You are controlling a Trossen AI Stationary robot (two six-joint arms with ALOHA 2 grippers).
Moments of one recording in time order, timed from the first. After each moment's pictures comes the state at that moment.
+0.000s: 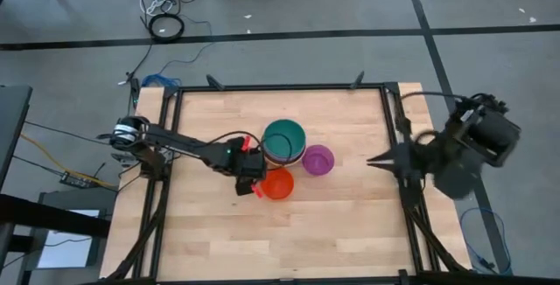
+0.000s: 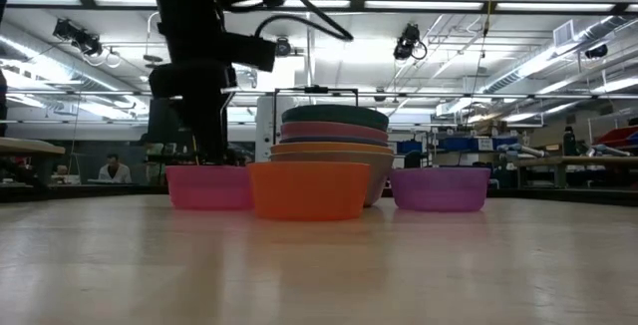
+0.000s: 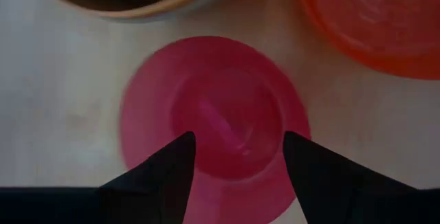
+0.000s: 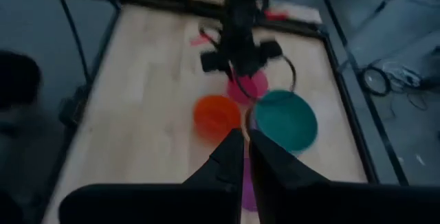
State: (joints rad) left arm -0.14 1.68 1.14 -0.85 -0.35 -0.32; right arm 0.84 1.42 2.09 -1.57 0.74 0.48
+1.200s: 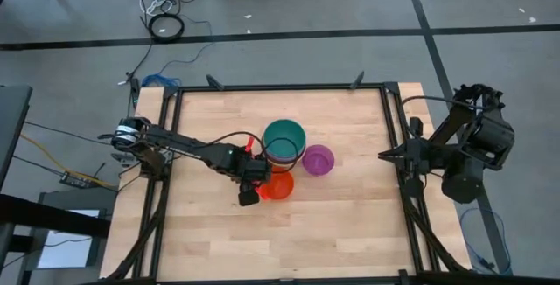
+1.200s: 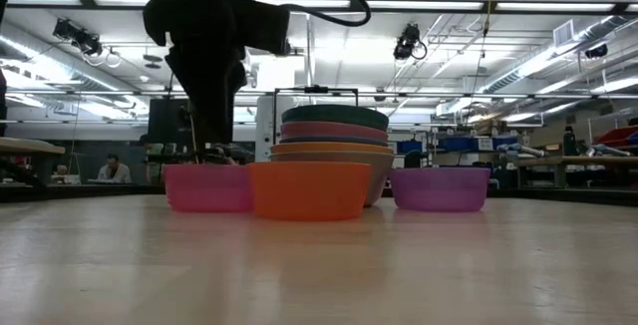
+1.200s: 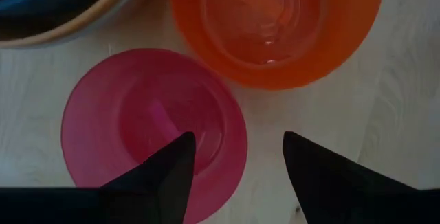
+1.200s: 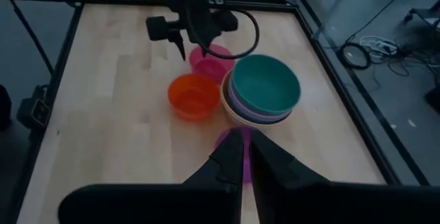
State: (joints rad) left arm -0.17 1.70 1.24 -0.86 -0.12 -0.35; right arm 1.00 1.13 1.59 -1.57 0.92 0.87
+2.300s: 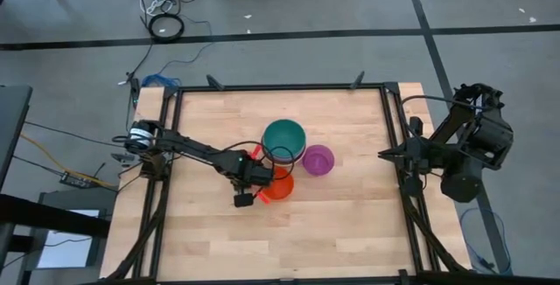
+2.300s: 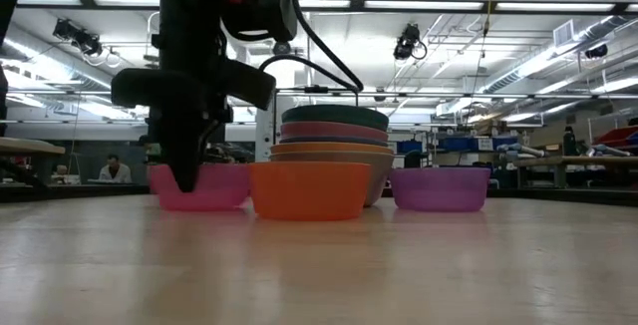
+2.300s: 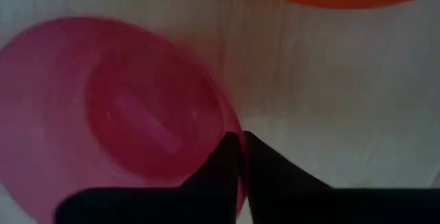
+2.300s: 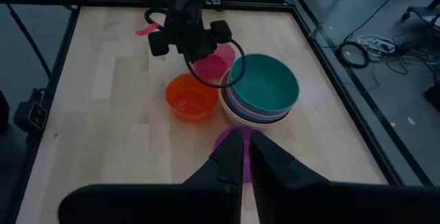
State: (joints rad) left arm -0.17 1.82 1.19 -0.91 -0.12 -0.32; right arm 1.00 1.11 1.56 -1.56 0.93 0.89
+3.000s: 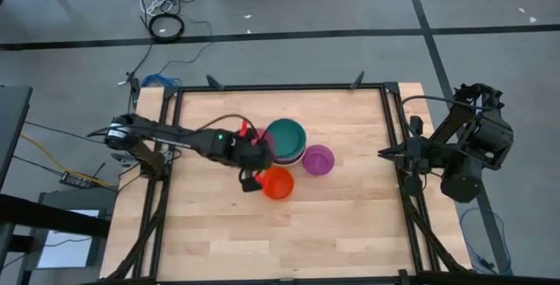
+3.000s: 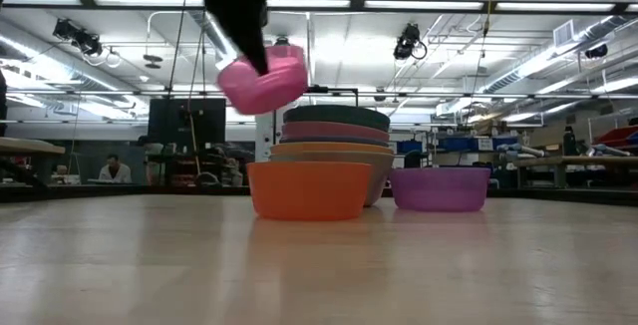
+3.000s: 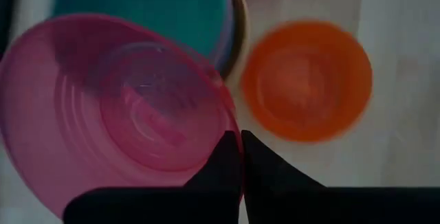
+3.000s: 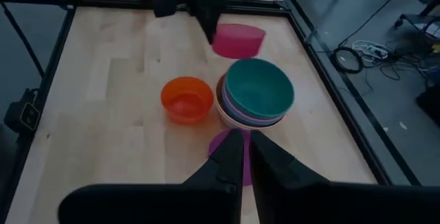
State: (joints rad) left arm -0.13 1.63 1.43 -0.97 -0.29 -0.21; right arm 1.00 1.11 1.56 -1.56 0.95 0.87
